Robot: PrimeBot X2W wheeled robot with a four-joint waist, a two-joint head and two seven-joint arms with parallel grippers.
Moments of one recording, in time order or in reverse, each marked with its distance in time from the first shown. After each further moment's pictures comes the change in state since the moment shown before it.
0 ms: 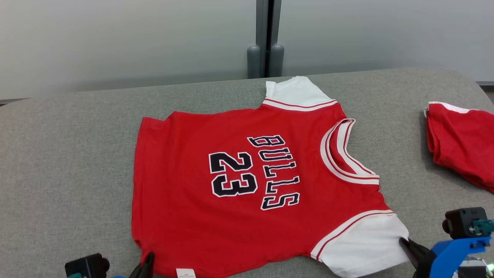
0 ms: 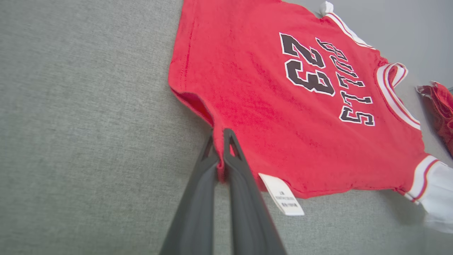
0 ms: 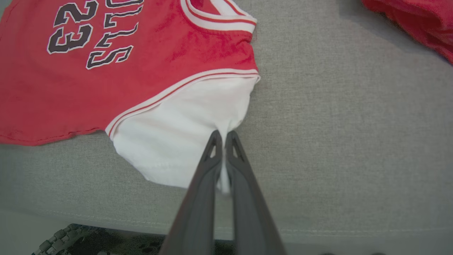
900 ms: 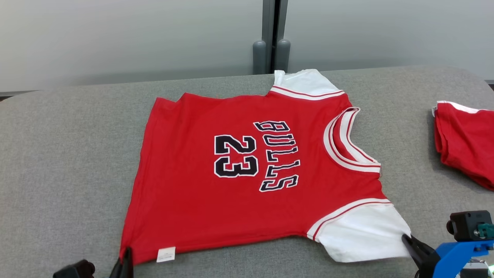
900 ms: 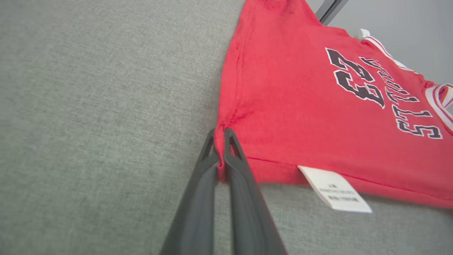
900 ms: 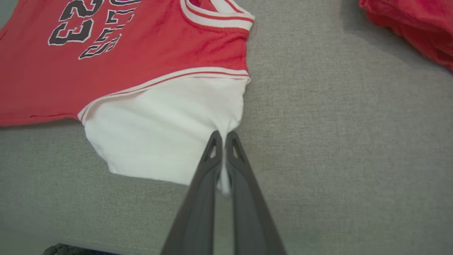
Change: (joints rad) left arm -0.118 -0.068 0.049 0.358 0.034 -0.130 -0.237; right arm -0.034 -0.022 0.002 0.103 0.001 0.000 -0.135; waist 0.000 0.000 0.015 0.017
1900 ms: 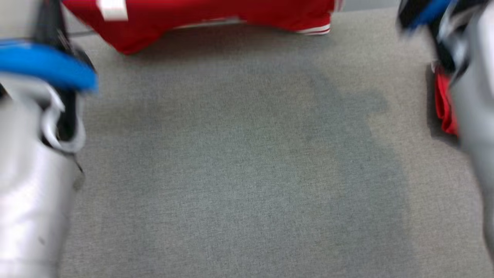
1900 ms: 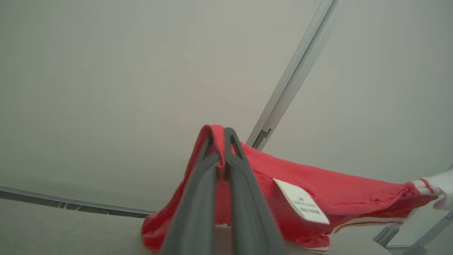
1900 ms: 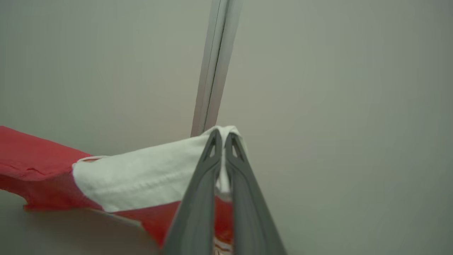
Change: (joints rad) left arm -0.951 -0.040 0.114 0.416 -0.001 -0.352 -0.102; right arm -1.332 -0.197 0.465 0.987 0.002 0.000 -0.880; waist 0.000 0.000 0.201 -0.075
